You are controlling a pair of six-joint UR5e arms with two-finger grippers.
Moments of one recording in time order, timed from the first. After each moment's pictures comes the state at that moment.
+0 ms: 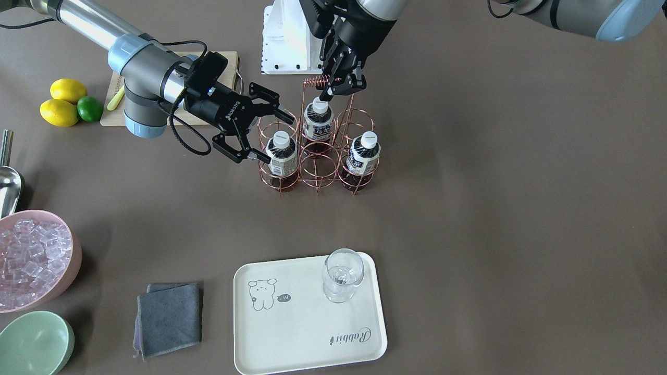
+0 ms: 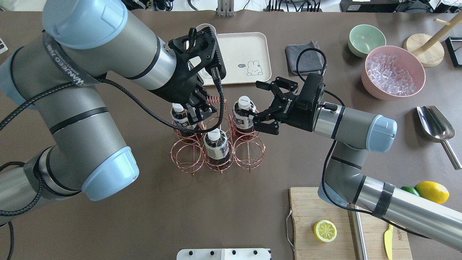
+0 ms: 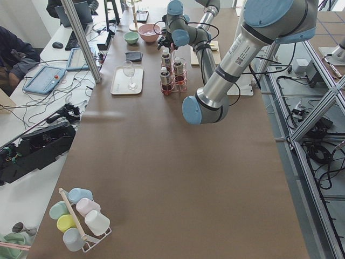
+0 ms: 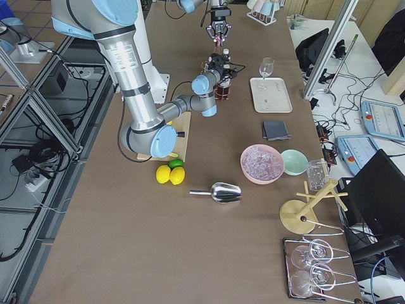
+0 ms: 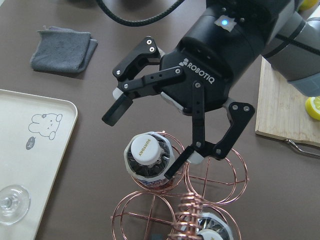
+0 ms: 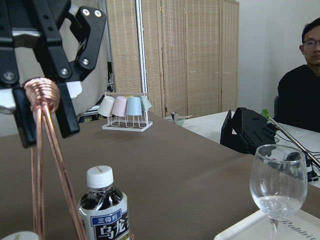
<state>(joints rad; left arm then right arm) -0.68 -2.32 -1.96 -1.58 -2.09 0.03 0.53 -1.12 1.47 0.07 1.58 0.41</state>
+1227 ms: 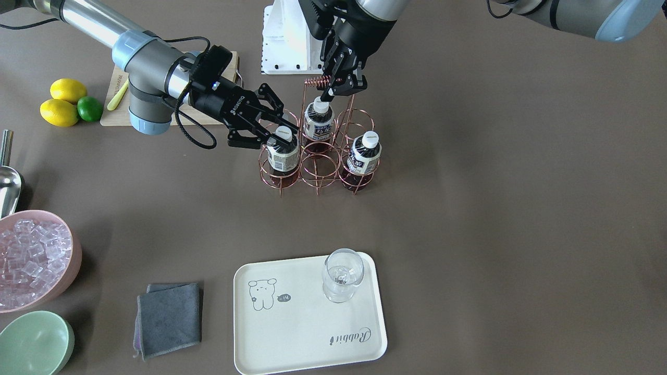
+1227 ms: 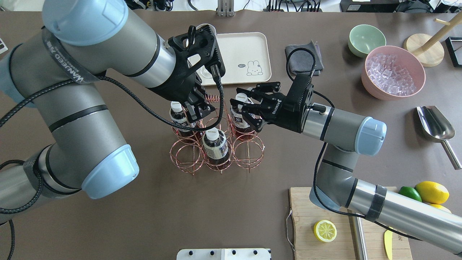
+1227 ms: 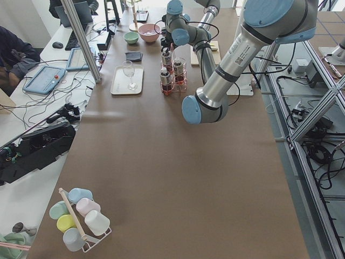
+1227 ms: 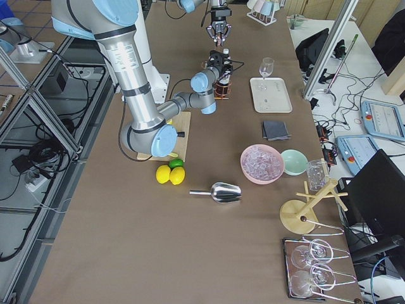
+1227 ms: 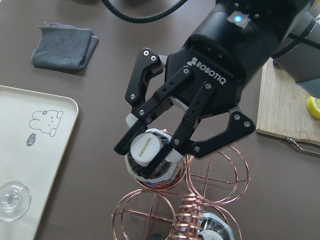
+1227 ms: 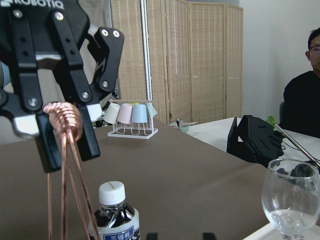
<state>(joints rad) -0.68 -2.33 -1.95 -1.56 -2.09 0.03 0.52 -1.11 1.50 0.06 1.57 0.41</state>
